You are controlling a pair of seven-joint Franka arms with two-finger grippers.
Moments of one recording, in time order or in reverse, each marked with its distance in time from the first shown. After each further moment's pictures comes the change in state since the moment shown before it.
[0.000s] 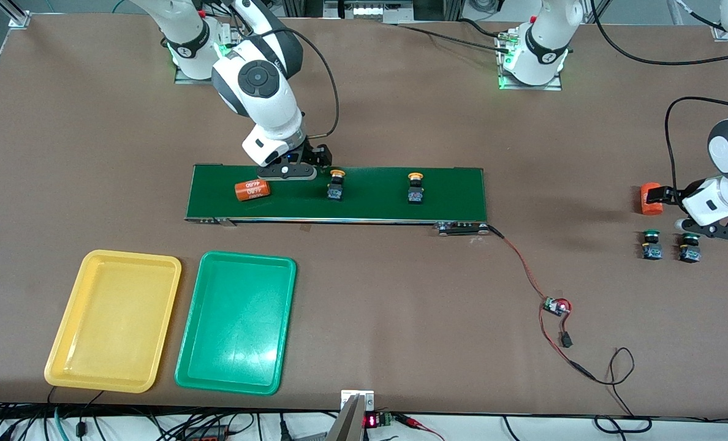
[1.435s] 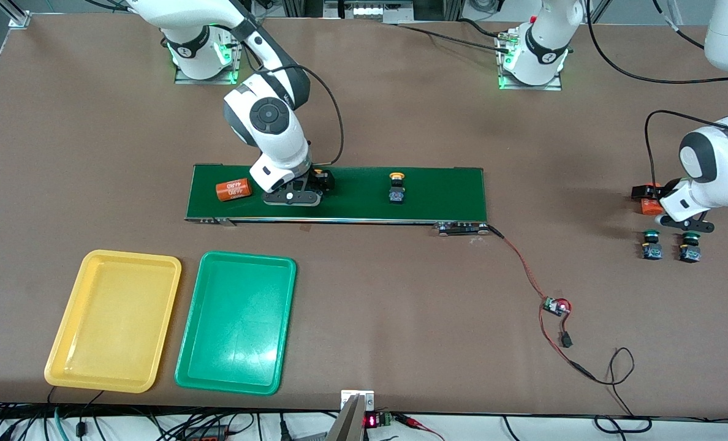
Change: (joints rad) left arm 0.030 0.139 0.047 -0.103 -0.001 0.199 0.001; right arm 0.137 0.164 -0.164 0.128 -0.038 0.025 0.025
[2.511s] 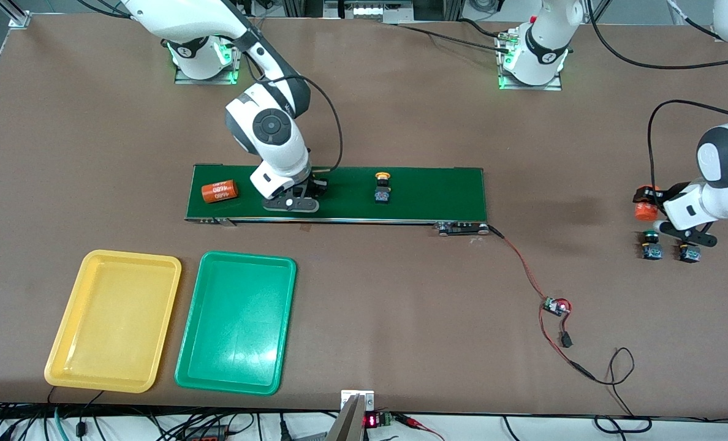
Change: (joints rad) left arm -0.012 -0.145 -0.207 0.196 0.000 -0.427 0.002; right arm 0.005 0.025 -0.042 0.052 -0.016 -0.062 0.001
